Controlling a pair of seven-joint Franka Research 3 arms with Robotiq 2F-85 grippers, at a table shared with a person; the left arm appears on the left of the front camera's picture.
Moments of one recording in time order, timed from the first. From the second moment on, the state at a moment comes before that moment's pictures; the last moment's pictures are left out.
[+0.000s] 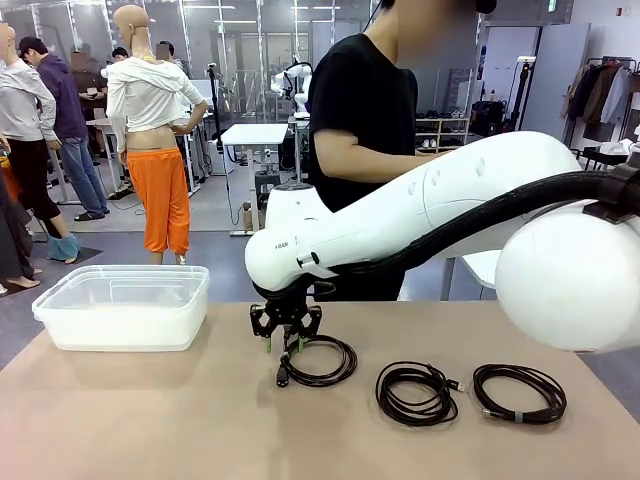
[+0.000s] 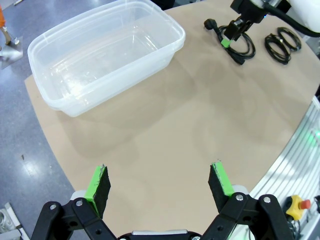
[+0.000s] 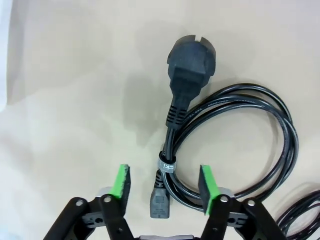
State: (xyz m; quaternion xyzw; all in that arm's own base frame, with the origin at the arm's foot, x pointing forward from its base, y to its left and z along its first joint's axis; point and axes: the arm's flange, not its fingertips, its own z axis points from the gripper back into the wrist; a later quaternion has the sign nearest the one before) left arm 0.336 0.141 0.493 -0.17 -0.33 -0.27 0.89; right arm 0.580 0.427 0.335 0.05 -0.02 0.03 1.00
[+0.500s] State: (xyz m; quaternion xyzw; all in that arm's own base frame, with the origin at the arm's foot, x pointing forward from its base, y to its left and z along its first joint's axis) left arm 0.335 0.142 0.493 -0.17 -0.33 -0.27 0.89; right arm 0.568 0.300 0.408 0.10 -0.10 0.15 0.98
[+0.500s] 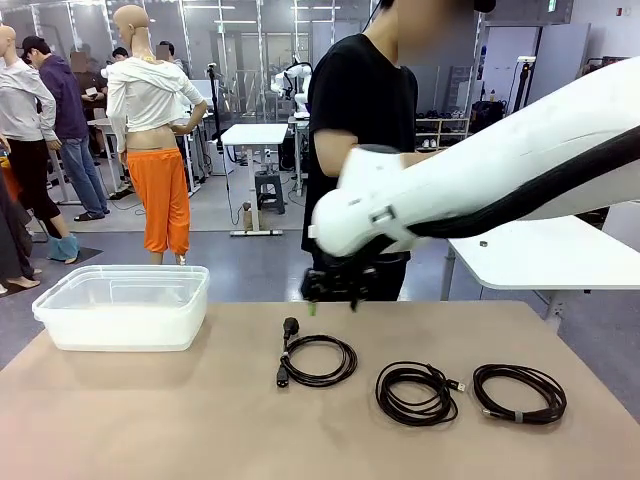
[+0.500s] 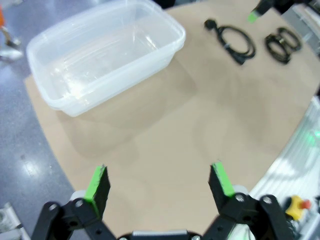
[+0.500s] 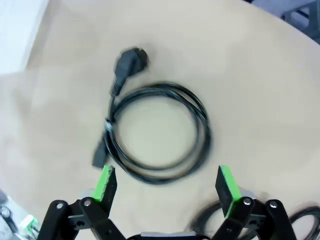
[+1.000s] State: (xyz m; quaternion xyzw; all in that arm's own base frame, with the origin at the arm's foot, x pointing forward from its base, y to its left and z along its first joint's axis) left arm 0.335 0.142 0.493 -0.17 -0.33 -0.27 0.89; right arm 0.487 0.138 0.447 0.14 -0.14 0.23 0.95
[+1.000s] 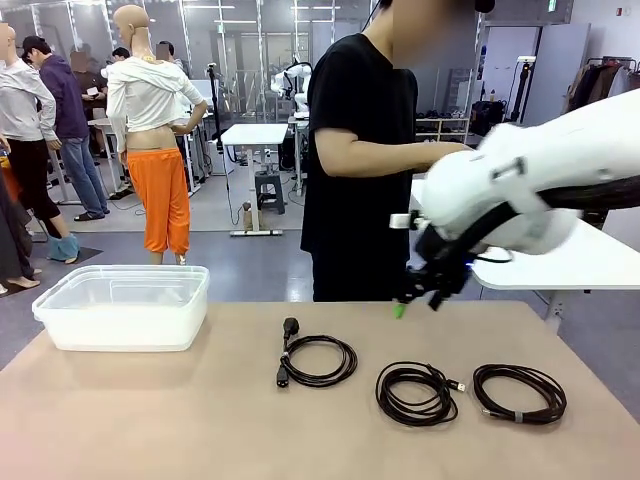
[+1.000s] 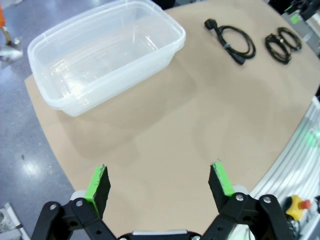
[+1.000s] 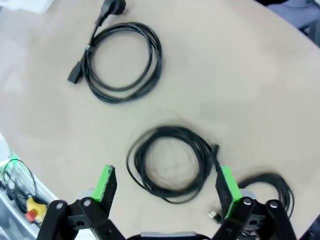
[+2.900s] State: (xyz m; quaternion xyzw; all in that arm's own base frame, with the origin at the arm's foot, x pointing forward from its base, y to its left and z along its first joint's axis) left arm 0.335 0.142 0.493 -0.16 -0.33 -0.27 0.89; right arm 0.353 -0.177 0.434 0.18 -0.35 0.17 0.90
